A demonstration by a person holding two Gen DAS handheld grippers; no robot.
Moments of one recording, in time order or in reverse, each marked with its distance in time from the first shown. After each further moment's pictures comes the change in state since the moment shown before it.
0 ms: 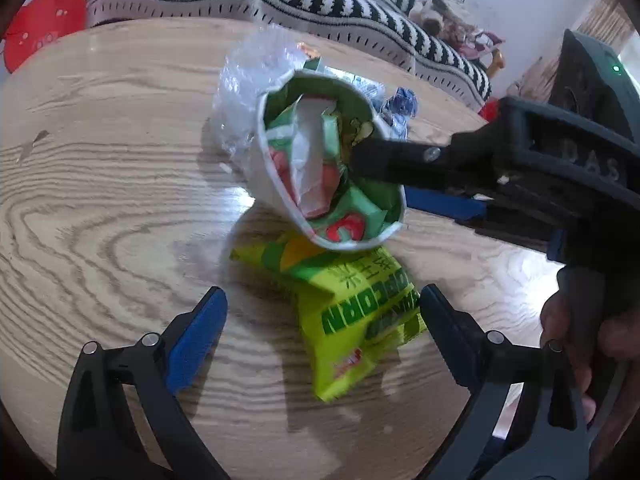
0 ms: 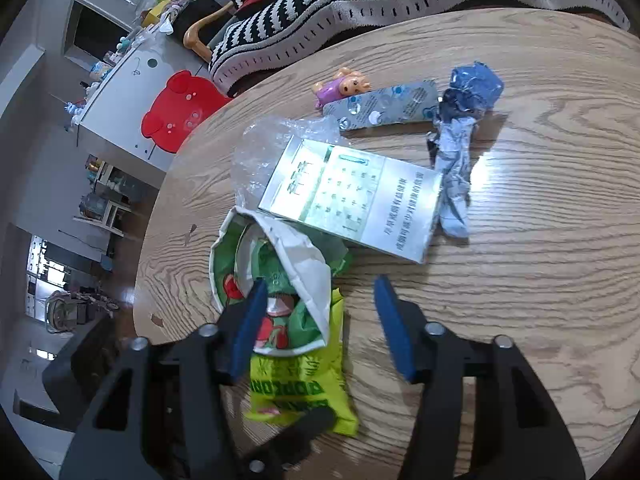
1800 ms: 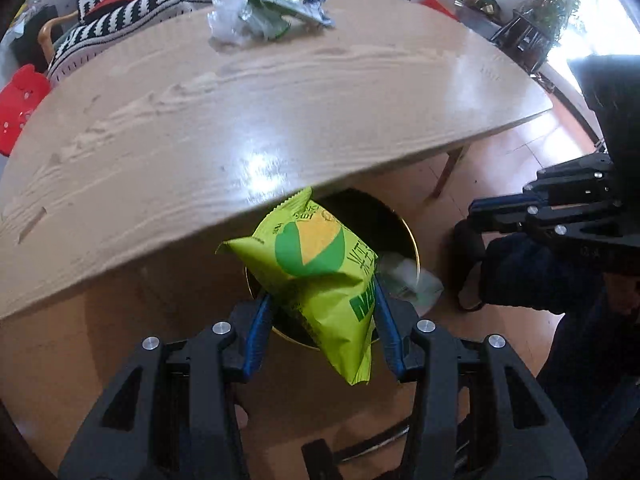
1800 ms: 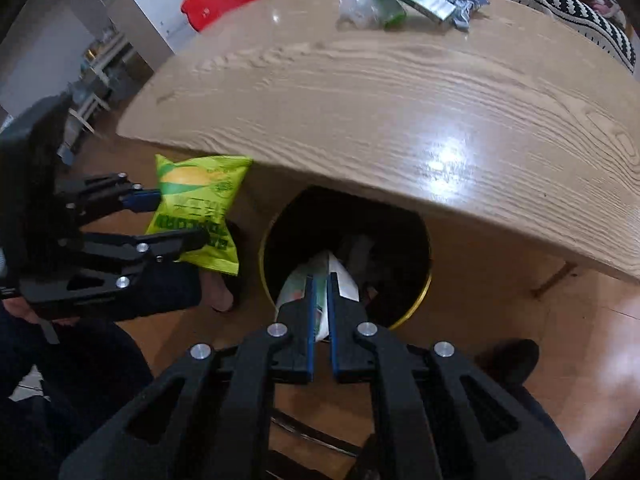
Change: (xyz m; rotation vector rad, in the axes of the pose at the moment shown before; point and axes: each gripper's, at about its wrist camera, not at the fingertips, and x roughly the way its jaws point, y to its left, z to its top) left arm -0.096 0.028 -0.185 0.437 0.155 0.077; right arm -0.045 0.039 -0.266 -0.299 0.104 -0.232
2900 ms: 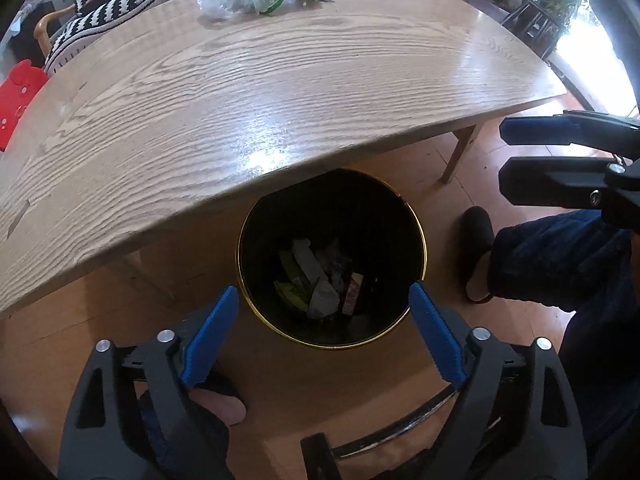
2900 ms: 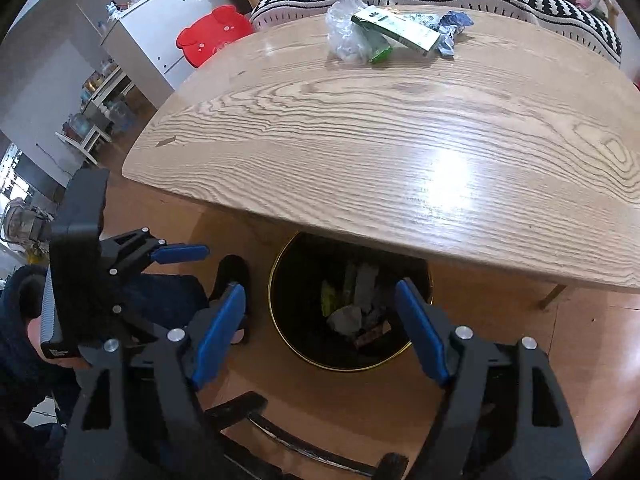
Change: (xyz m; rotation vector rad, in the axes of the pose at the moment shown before) left arm 0.023 -0.014 0.002 0.001 0.053 0.032; right arm -0.025 -0.004 0.014 0.061 -0.106 0.044
